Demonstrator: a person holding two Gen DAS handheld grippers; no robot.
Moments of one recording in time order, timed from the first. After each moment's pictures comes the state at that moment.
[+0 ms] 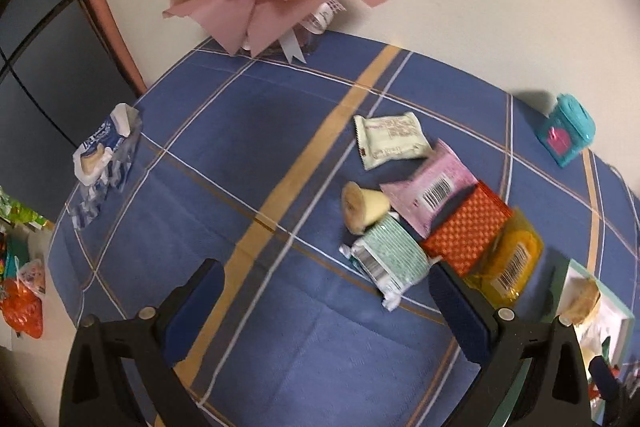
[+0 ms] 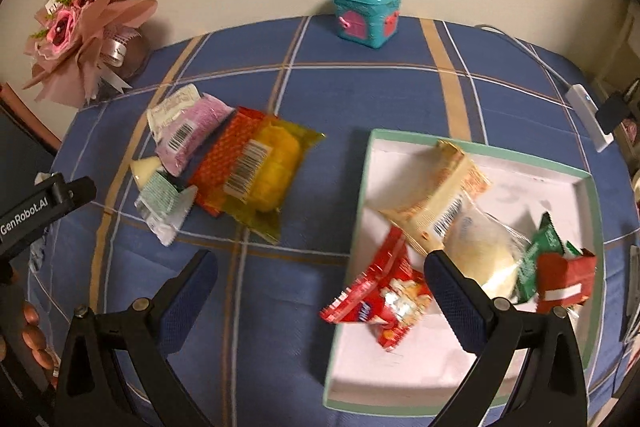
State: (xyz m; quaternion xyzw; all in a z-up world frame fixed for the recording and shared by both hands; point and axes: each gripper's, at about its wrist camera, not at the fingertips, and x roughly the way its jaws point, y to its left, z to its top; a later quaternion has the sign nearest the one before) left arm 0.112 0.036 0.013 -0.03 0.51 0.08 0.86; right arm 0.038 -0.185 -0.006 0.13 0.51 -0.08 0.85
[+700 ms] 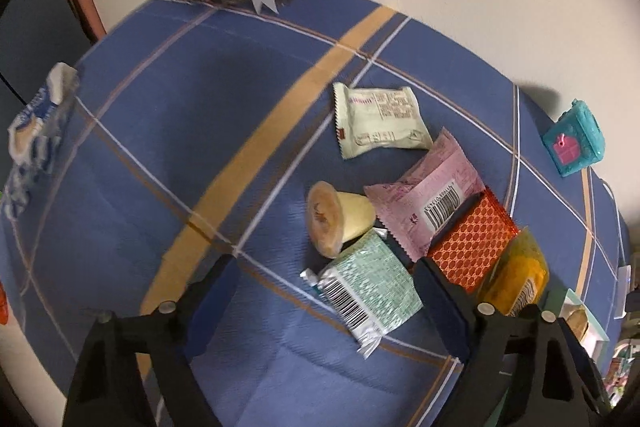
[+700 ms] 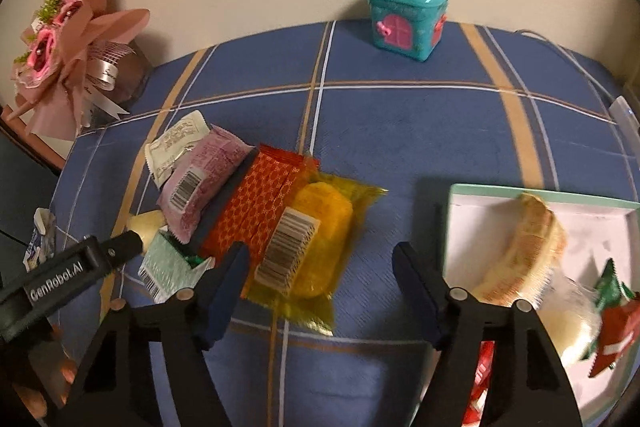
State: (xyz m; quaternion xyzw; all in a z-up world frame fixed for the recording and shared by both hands) left arm 0.169 0.042 -0.049 -0.09 0.56 0.02 0.82; right arm 0.117 -0.169 -0.040 0.16 0.50 -0.06 0.85
